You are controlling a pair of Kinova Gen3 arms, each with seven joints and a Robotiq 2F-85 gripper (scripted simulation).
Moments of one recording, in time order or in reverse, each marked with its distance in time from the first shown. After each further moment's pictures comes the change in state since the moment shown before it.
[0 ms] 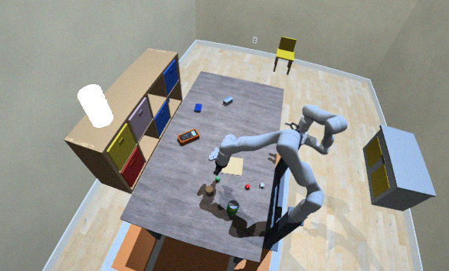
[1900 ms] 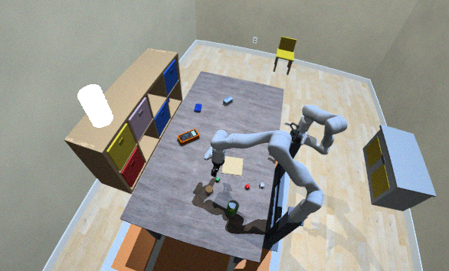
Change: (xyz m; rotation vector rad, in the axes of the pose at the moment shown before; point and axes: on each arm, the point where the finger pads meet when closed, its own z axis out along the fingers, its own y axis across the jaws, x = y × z) left arm 0.006 0.000 -0.001 0.003 -0.145 -0.063; right arm 0.000 0.000 0.000 0.000 0.000 0.000
